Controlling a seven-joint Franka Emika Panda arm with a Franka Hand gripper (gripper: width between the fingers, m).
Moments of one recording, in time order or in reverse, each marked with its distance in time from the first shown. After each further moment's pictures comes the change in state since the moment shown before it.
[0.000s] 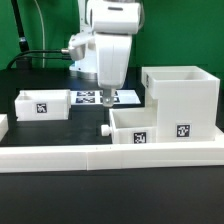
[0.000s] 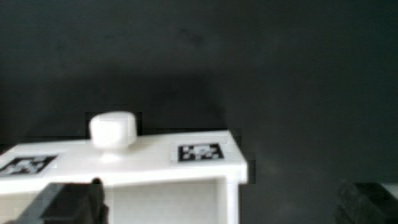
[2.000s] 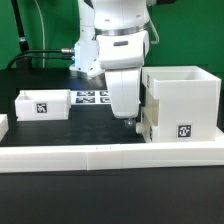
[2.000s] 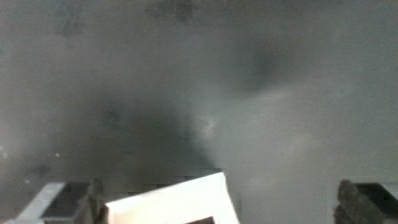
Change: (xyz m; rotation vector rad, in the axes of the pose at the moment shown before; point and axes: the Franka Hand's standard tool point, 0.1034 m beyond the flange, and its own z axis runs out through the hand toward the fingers) arm 0.053 0.001 0.019 0.066 0.178 0.184
